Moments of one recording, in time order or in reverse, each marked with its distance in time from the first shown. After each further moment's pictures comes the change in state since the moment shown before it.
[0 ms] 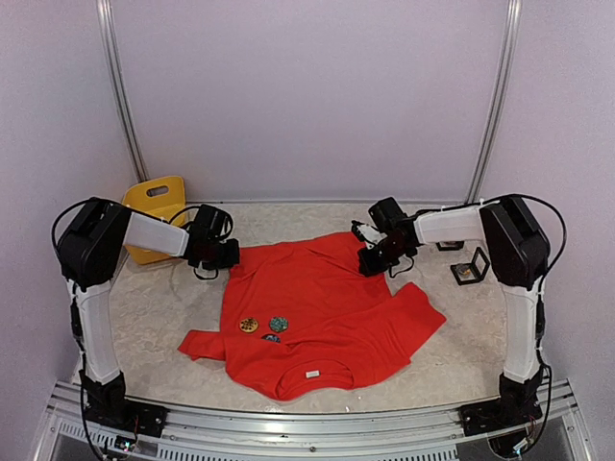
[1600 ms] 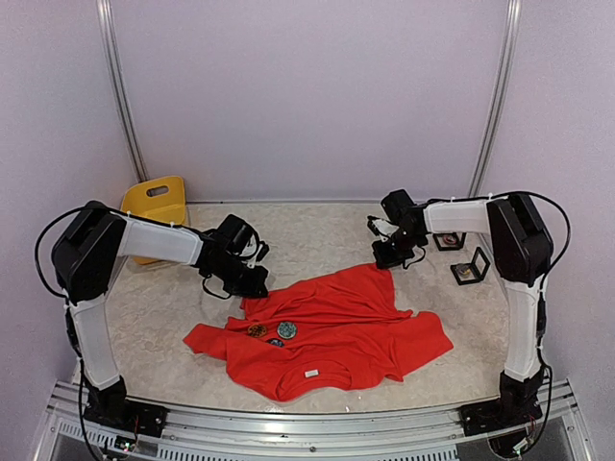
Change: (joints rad) left arm -0.215 -0.126 -0.058 -0.274 0.291 0.110; right arm -0.087 -0.027 0.020 -0.143 0.067 -0.014
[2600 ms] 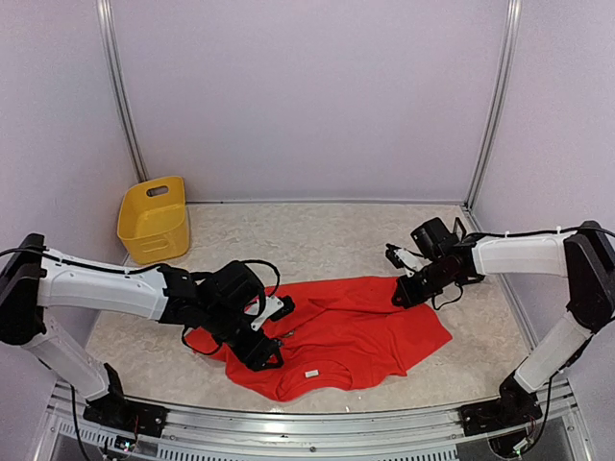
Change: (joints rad) left arm -0.384 -0.405 -0.304 -0.111 -0.056 0.128; right arm 0.086 -0.555 -0.610 0.111 -0.137 0.044
